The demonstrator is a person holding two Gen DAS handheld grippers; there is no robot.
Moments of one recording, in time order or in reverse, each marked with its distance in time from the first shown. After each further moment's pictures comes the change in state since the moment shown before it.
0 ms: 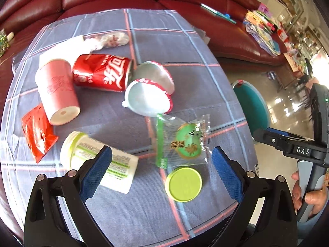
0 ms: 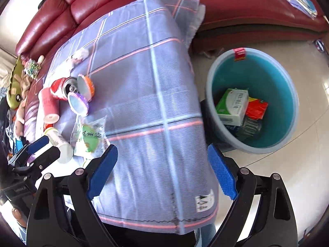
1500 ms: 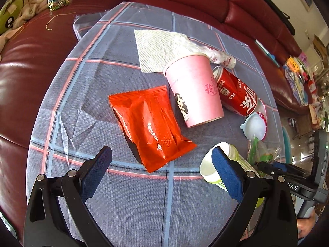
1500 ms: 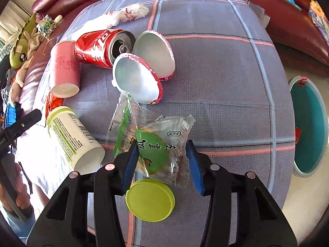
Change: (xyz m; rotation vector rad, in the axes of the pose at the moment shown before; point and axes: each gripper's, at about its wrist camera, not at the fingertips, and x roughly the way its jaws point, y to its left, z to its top) left arm -0.025 0.173 -0.021 -0.300 -0.085 0.099; right arm 0.080 0.138 0.002 -0.227 0.072 -0.007
